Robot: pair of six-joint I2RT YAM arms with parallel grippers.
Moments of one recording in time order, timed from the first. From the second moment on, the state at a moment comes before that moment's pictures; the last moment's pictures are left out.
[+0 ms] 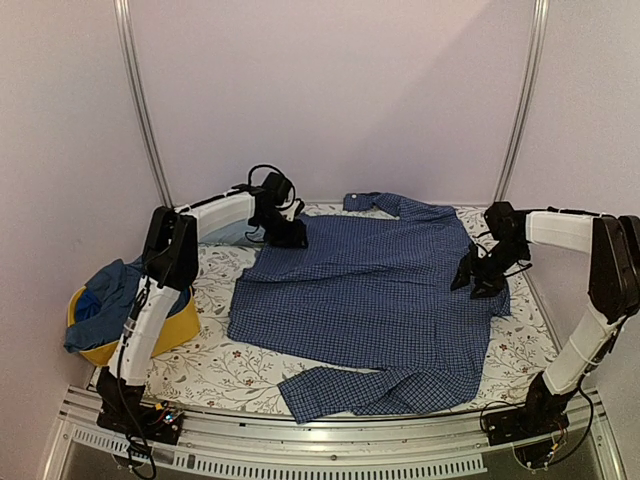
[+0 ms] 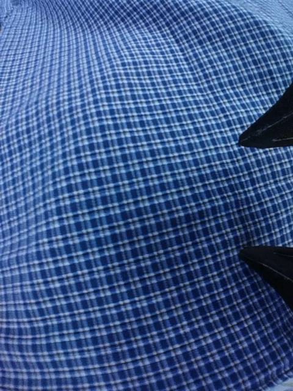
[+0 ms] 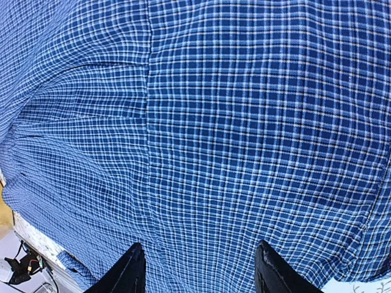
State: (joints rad) left arm -0.46 2.57 2.24 -0.73 0.19 -0.19; right arm 0.12 1.67 1.10 -0.79 -0.33 0.35
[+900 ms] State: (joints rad) left arm -0.33 2.52 2.30 -0.43 0.28 -0.32; right arm 0.06 1.88 1.17 -0.78 -0.42 0.30
